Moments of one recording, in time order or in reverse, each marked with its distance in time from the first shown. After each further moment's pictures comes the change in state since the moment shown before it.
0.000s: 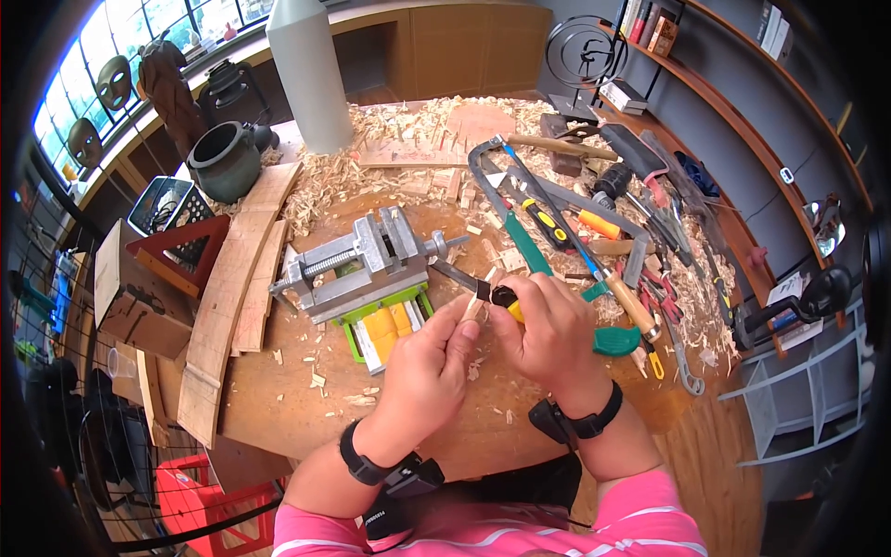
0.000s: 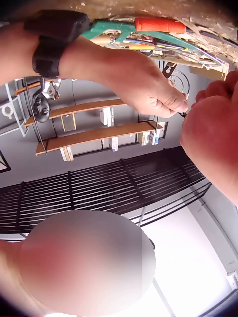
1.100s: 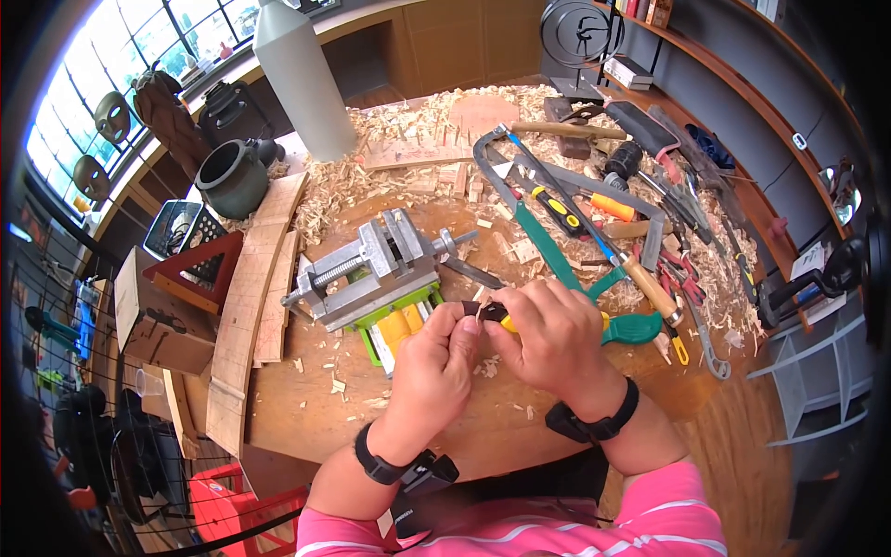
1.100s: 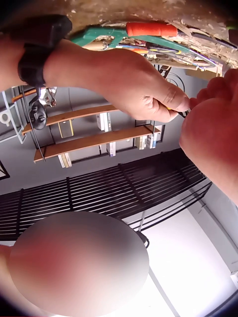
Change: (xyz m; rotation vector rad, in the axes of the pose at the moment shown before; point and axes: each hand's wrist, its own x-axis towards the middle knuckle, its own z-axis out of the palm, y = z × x) left_hand 0.001 -0.005 -0.003 -0.049 -0.026 -0.098; right_hand -0.006 -0.014 -0.002 -0.023 -0.069 -0.010
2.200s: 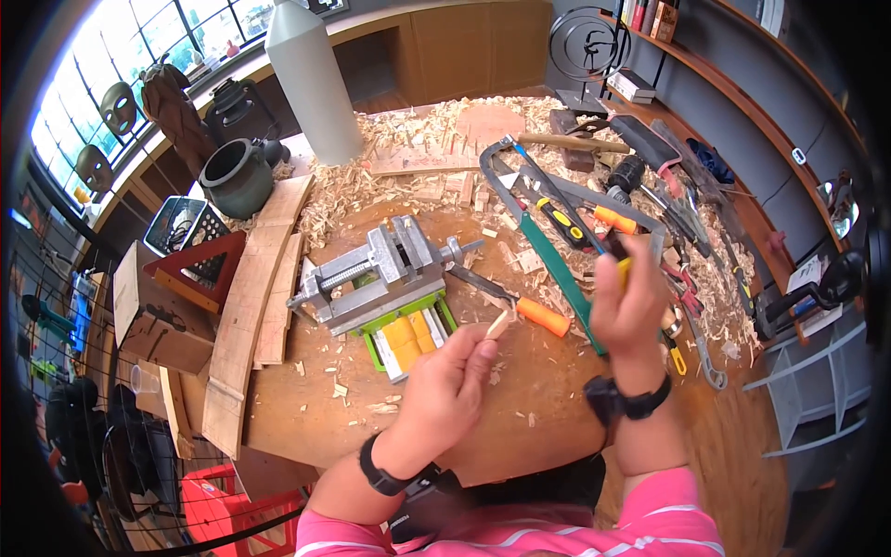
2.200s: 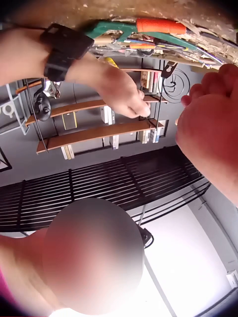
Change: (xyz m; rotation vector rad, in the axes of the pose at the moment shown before) left_hand -0.010 -0.003 -0.004 0.004 -0.069 0.030; right_hand 0.005 0.065 -0.024 -0.122 0.345 0.322
